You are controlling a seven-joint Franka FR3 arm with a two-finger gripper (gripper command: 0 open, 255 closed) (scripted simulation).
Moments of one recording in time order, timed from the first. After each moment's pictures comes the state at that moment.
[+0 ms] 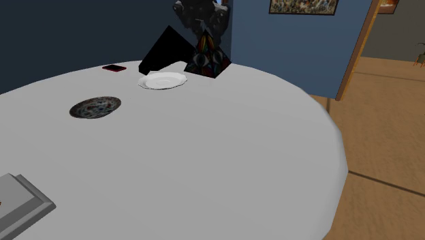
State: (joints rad) arm -0.50 -0.06 0.30 -2.02 -0.27 2.49 0.66
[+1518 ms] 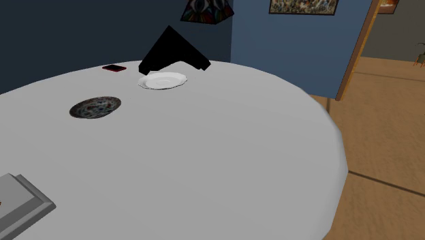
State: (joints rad) arm -0.49 -0.07 0.30 -1.72 -0.20 2.19 0.57
